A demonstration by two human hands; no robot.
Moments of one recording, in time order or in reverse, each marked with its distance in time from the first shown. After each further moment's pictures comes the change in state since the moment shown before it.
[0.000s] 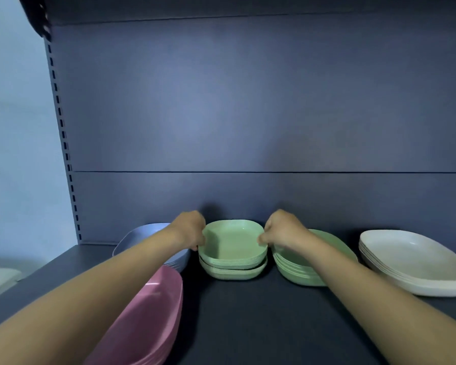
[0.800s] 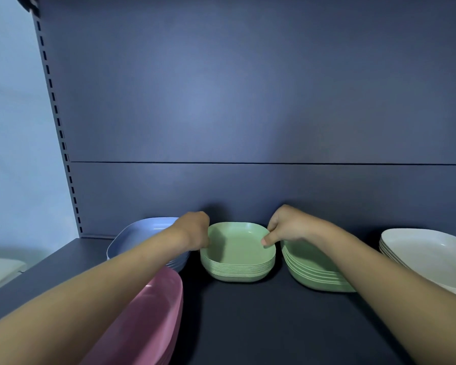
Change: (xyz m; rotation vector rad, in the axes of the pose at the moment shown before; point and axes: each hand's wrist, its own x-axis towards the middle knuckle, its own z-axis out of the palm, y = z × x) left_hand 0.016 -0.004 0.015 0.174 -0.017 -0.035; right_hand 0.034 0.010 0.003 -0.049 -0.209 -0.090
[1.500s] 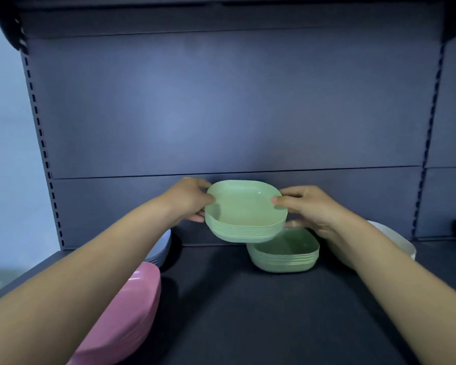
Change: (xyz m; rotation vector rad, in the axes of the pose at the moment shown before) left_hand -0.081 0.065 -0.078 -0.897 0.104 0.081; right_hand -0.118 0.018 -0.055 0.967 0.268 -0.075
